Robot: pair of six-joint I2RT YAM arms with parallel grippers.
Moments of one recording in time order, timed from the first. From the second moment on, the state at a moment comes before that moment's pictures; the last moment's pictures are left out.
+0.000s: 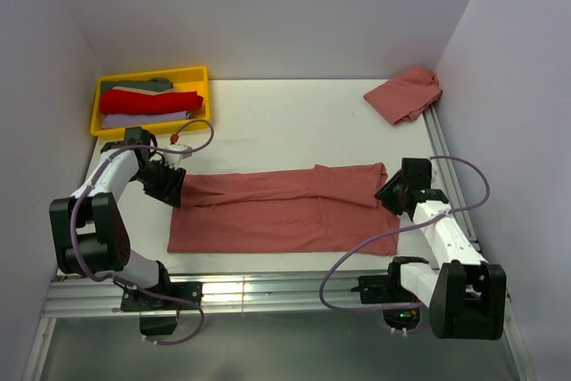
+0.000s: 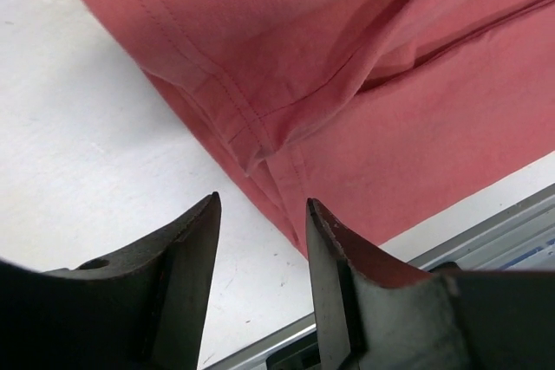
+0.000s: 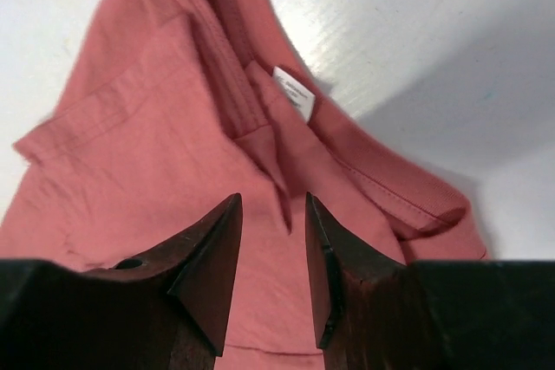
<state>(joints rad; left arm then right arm) 0.12 1.50 0.98 -0.92 0.34 0.57 -0.08 1.03 0.50 -0.44 -0.01 0.76</state>
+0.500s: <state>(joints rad) 0.12 1.51 1.24 -0.99 0.37 0.53 0.18 1.29 0.83 -0.47 0.04 0.80</state>
